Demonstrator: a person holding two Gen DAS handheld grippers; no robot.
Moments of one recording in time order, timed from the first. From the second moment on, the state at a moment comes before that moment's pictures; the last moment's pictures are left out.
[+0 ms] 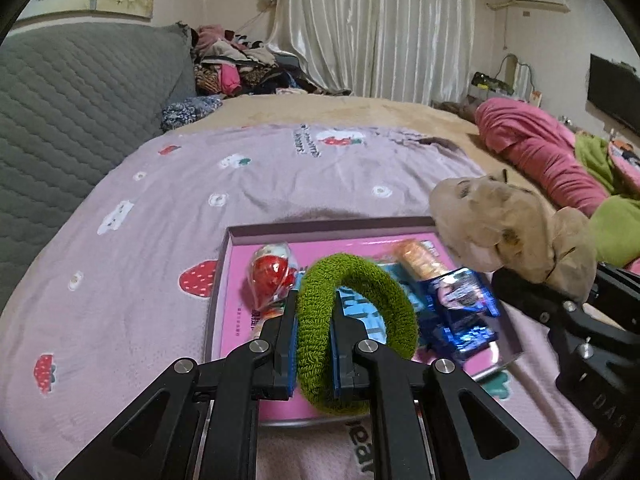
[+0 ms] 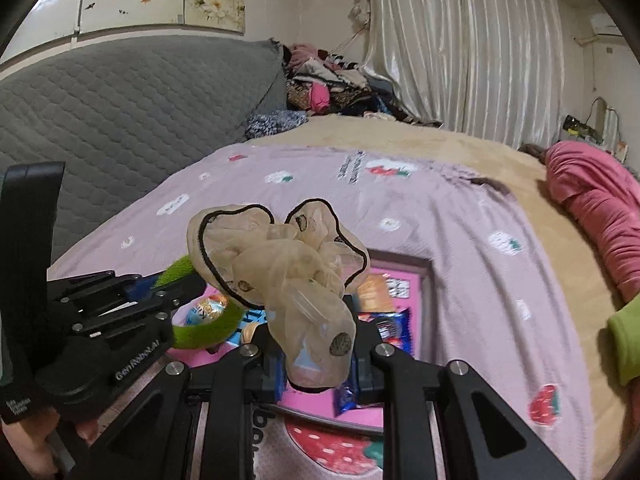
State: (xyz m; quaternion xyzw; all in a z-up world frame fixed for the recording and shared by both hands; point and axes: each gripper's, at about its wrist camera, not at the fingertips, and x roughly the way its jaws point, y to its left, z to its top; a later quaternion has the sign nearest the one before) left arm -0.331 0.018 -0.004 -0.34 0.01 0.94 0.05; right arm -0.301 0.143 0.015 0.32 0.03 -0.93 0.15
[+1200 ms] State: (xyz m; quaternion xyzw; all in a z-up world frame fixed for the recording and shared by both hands) left arm -0.358 0.001 -0.054 -0.35 0.01 0.94 0.04; right arm -0.330 0.107 -0.058 0.34 0.10 -0.92 0.13
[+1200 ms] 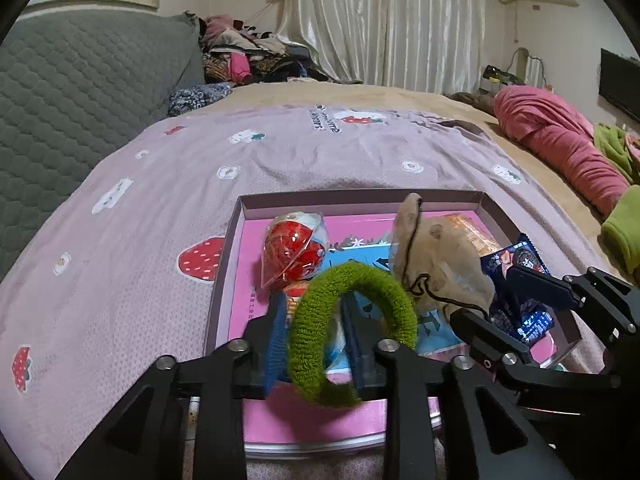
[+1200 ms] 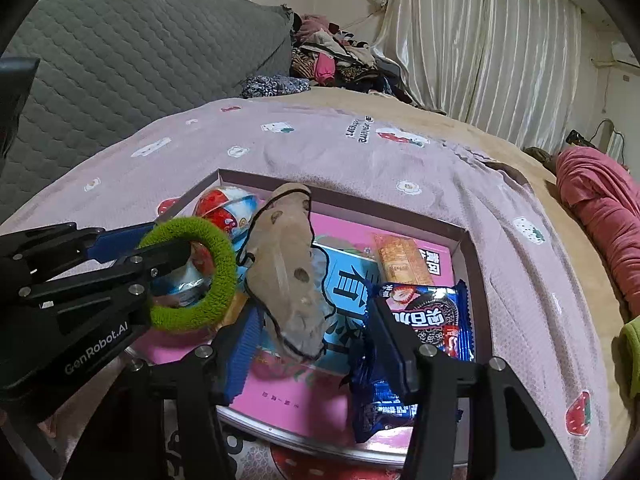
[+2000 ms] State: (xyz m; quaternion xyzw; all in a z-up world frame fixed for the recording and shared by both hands) left arm -0.339 -0.005 -0.022 -0.31 0.01 0.95 0.01; right arm -0.319 0.136 -0.026 0.31 0.07 -0.94 0.10
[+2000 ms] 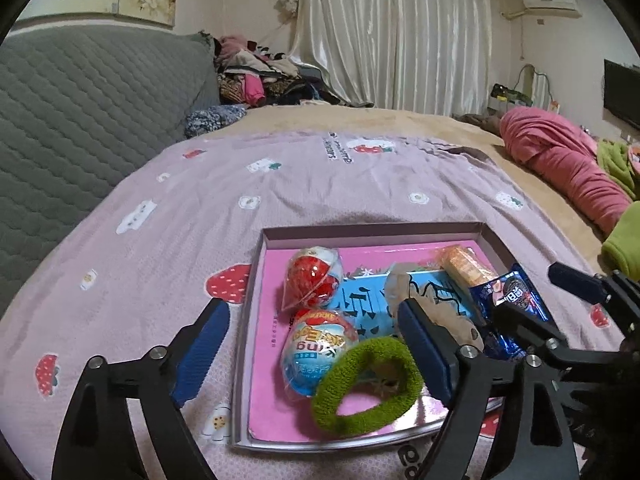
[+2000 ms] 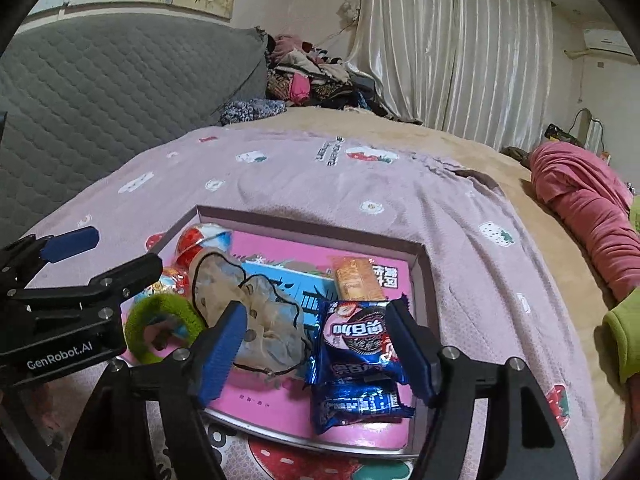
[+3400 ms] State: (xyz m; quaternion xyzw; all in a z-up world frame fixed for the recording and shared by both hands) left arm -0.128 -0.009 0.115 -0.26 0.03 0.97 -0.02; right arm -0.142 0.173 0.111 0.27 0.00 -0.96 0.10
